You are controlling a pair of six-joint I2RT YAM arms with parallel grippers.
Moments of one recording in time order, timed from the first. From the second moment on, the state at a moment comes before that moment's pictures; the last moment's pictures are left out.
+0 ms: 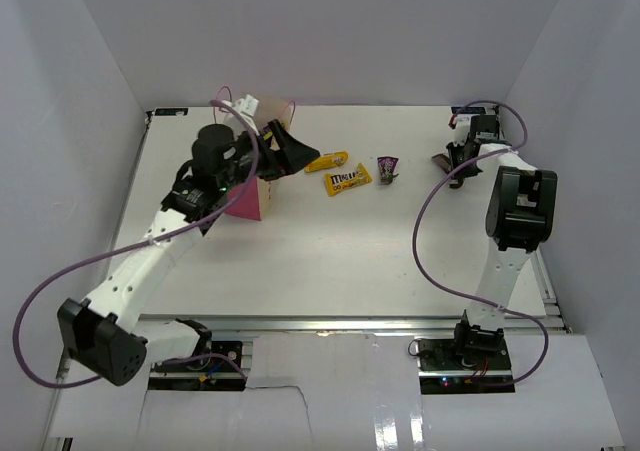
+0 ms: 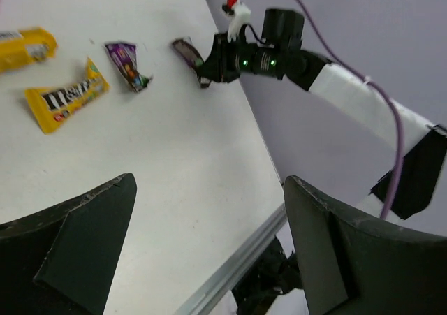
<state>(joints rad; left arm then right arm) -0.44 1.18 1.19 -0.15 0.33 -0.71 -0.10 2.13 1.56 -0.39 -0.09 -0.30</state>
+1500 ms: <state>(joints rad) -0.74 1.77 1.22 0.13 0.34 -1.09 0.16 1.36 0.99 -0.48 -0.91 -0.36</state>
